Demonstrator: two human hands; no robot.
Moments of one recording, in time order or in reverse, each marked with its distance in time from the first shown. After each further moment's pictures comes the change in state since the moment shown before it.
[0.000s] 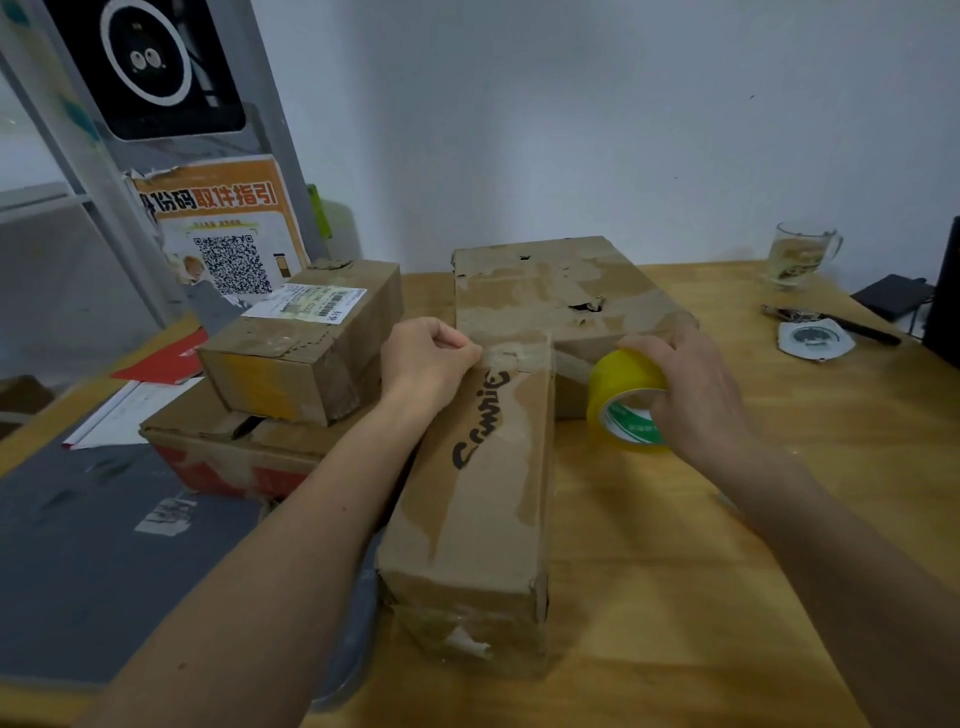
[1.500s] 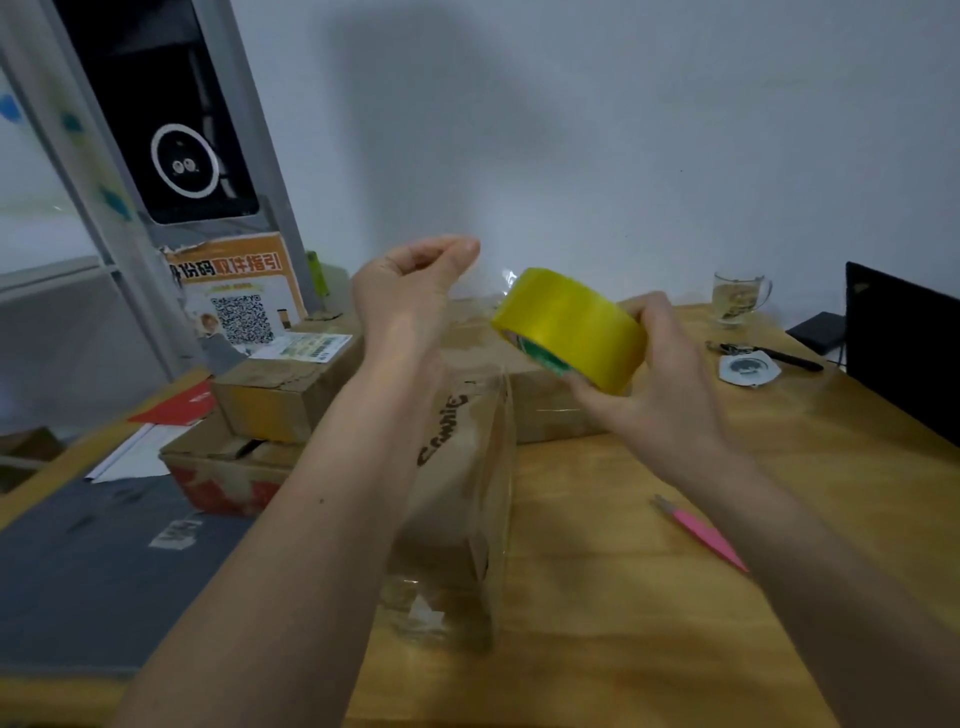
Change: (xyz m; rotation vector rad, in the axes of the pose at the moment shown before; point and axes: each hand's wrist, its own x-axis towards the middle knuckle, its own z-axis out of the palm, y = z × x) left_hand -0.088 0.127 -0.035 -0.747 0.145 0.203; right_hand -0.070 -0.042 -0.111 0.664 0.324 -0.185
